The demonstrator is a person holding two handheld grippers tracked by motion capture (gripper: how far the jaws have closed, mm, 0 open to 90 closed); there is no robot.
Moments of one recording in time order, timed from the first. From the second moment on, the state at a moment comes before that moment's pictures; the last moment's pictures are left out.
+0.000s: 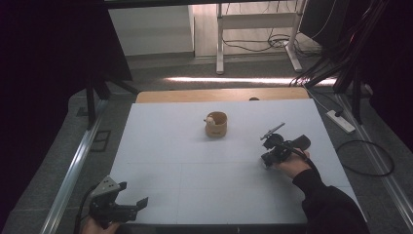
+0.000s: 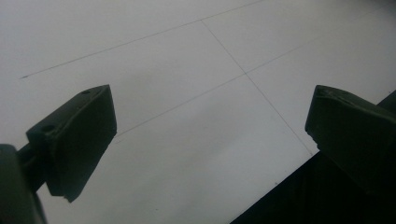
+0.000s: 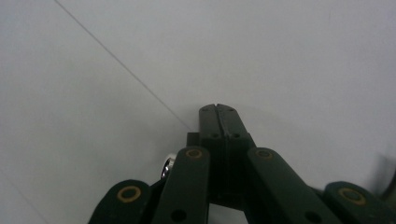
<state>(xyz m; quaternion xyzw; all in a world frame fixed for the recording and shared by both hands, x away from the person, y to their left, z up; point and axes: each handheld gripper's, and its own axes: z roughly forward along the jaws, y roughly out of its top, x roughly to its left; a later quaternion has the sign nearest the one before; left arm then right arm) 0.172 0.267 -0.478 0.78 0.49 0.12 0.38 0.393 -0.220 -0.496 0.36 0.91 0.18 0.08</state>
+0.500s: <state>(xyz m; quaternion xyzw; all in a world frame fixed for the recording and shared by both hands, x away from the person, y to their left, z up) 0.172 0.267 -0.478 0.77 0.49 0.12 0.38 0.367 -0.245 -0.496 0.37 0.91 0.18 0.07</state>
